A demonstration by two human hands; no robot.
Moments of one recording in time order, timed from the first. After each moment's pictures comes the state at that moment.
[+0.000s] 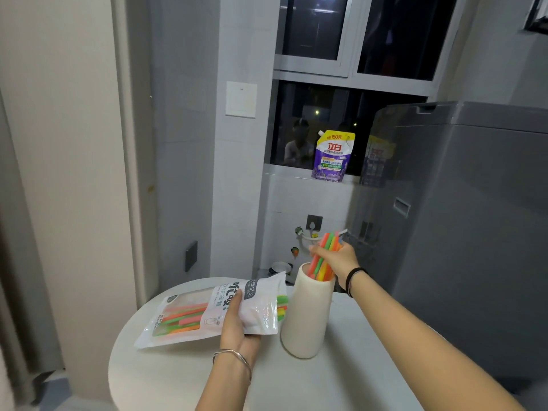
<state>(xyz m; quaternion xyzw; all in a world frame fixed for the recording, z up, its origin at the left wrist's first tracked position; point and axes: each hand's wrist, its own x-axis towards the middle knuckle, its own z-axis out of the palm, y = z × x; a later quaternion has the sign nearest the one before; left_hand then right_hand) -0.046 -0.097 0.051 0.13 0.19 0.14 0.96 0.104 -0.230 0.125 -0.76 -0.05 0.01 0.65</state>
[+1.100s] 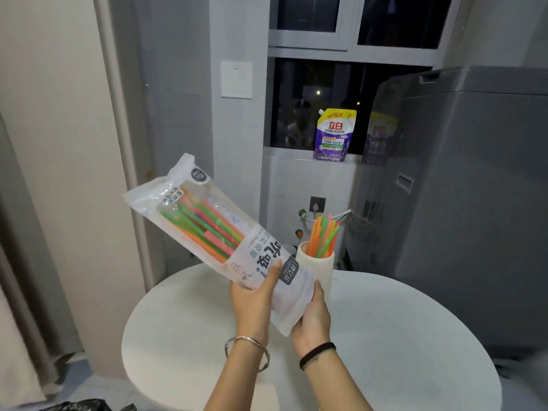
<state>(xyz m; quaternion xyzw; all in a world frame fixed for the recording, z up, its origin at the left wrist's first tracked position) -0.055 -0.121 0.060 0.46 0.16 0.35 0.80 -0.031 -0.189 0.051 -0.37 0.07 0.12 0.92</state>
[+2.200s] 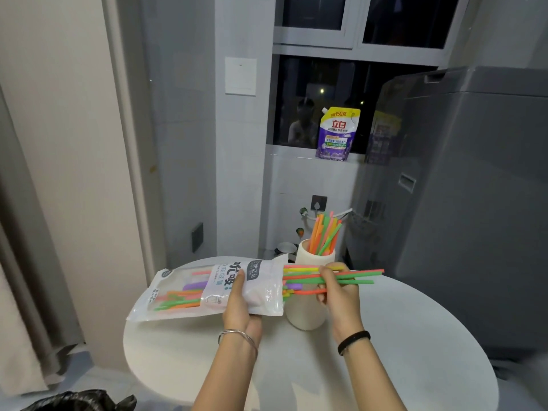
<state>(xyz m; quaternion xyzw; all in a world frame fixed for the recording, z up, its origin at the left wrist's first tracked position) -0.054 -0.106 0.045 0.16 0.22 0.23 0.93 -0.012 -0.238 0.068 -0.62 -0.06 -0.02 0.78</state>
